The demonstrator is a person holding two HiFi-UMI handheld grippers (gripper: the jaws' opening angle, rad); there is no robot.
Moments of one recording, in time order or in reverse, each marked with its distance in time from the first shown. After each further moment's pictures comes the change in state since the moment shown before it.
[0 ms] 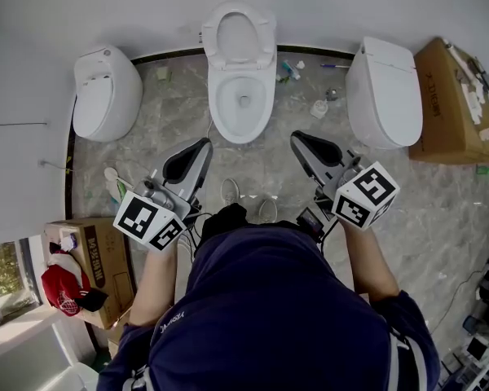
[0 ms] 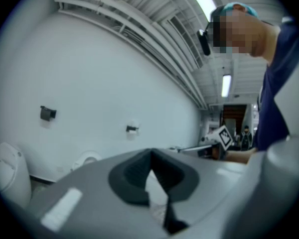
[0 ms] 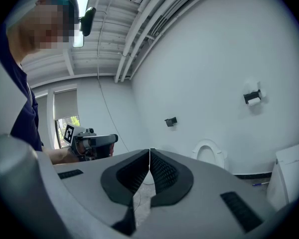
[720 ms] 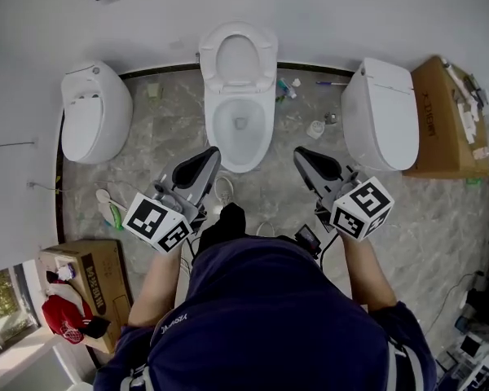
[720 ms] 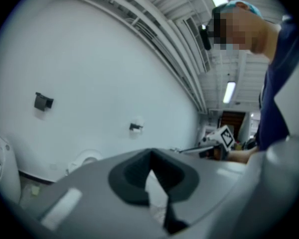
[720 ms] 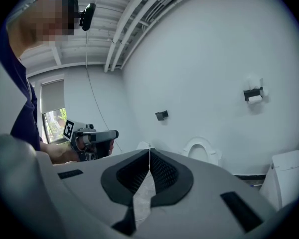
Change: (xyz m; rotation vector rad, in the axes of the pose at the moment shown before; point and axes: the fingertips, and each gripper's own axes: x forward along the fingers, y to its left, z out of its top) left arm 0.067 0.117 -0.005 -0.066 0.007 -0.061; right arm 0.096 -0.072 0.008 -0.010 0.089 -0.092
